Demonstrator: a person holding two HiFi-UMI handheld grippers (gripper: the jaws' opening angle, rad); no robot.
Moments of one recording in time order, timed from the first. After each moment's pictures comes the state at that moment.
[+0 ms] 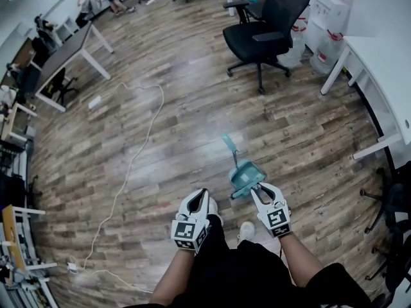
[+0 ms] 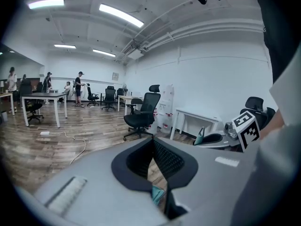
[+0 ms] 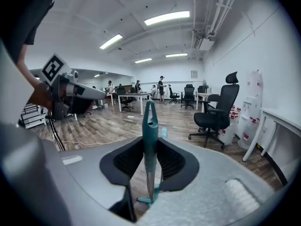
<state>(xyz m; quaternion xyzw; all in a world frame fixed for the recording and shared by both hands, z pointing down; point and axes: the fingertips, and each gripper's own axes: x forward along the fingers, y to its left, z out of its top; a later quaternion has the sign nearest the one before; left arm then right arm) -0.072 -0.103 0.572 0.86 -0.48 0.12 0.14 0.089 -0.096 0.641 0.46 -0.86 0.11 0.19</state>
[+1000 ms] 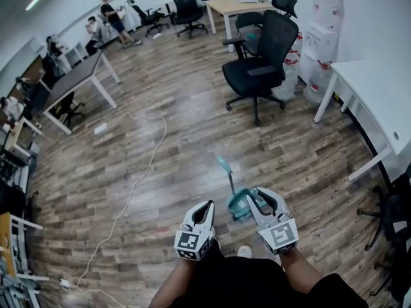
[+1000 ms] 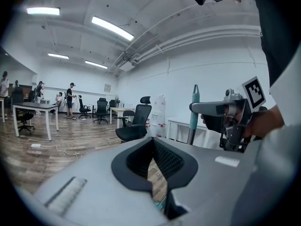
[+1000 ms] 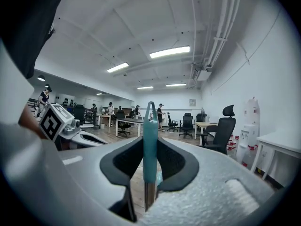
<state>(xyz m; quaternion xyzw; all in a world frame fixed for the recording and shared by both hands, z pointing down) -0.034 -0.090 0.517 0.89 -0.45 0.07 0.08 0.092 -0.087 0.448 0.48 -0.87 -0.01 0.07</state>
